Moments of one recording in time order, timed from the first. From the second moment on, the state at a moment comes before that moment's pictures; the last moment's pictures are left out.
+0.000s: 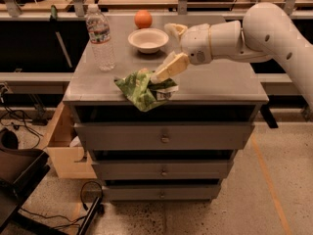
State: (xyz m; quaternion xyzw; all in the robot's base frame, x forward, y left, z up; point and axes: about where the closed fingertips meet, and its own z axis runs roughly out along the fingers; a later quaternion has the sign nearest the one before) arm 0.644 -0.007 0.935 -0.55 0.59 0.29 0.51
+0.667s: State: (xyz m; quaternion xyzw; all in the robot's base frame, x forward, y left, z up) arm 0.661 0.004 0.941 -0.55 0.58 0.29 0.53
